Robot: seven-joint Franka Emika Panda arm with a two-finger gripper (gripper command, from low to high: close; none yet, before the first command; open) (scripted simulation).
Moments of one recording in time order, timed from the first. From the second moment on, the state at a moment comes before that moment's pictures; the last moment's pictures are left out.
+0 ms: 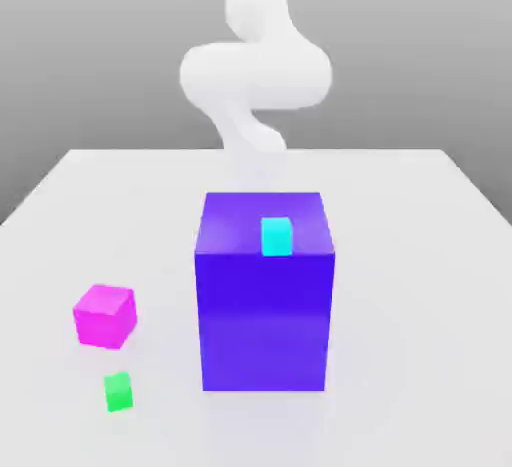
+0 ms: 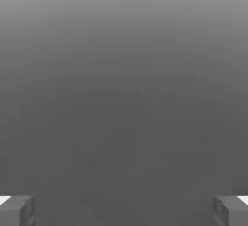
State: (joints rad) arm 0.01 -0.76 -0.07 -2.34 -0.02 2.33 0.68
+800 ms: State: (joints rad) arm 0.13 -0.35 -0.69 -2.69 -0.22 2.63 -0.44
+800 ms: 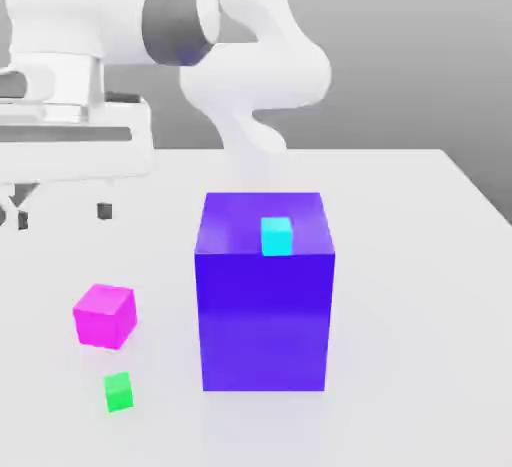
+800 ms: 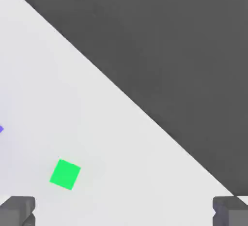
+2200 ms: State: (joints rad) arm 0.10 0.20 -0.67 -2.80 0.63 2.90 -1.73
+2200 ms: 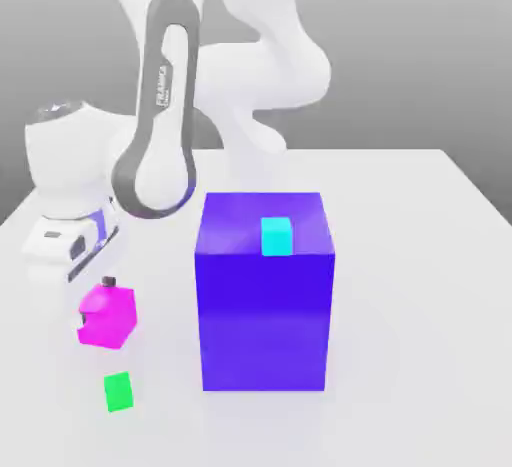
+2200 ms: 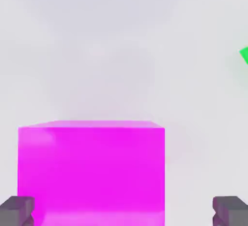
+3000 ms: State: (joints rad) arm 0.16 0.15 -0.77 -2.80 0.50 2.87 -1.64
